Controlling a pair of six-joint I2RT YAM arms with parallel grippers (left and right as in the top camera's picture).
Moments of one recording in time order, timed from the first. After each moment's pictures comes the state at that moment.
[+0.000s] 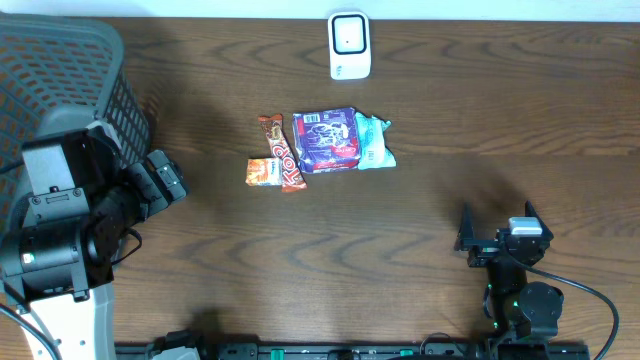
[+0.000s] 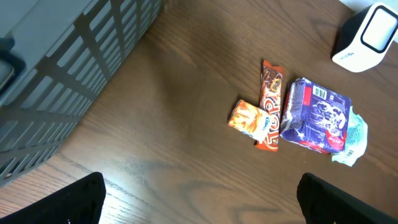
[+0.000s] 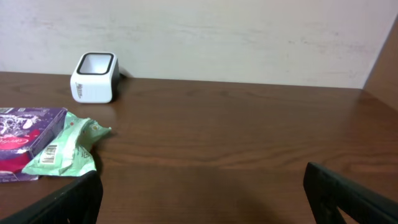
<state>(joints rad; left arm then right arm) 0.19 1.05 1.33 -1.23 0.12 -0.34 -0.01 0.01 0.01 -0.07 0.00 -0.06</state>
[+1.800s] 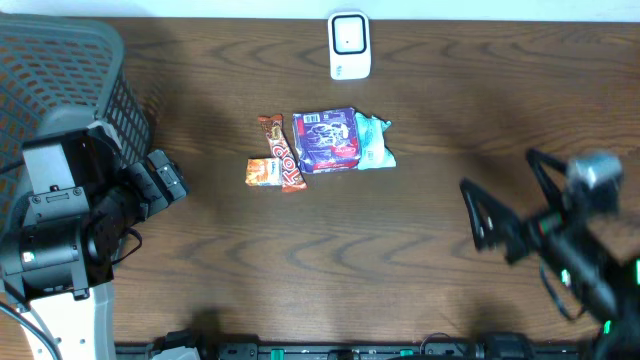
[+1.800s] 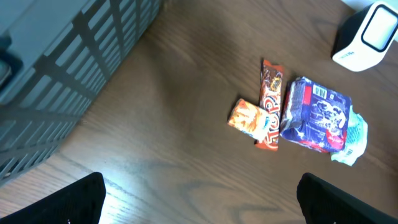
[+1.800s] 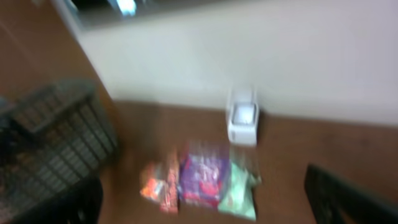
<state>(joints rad) 0.19 1.05 1.33 -1.23 0.12 -0.34 -0.01 0.73 1.22 -0.82 -0.52 0.11</state>
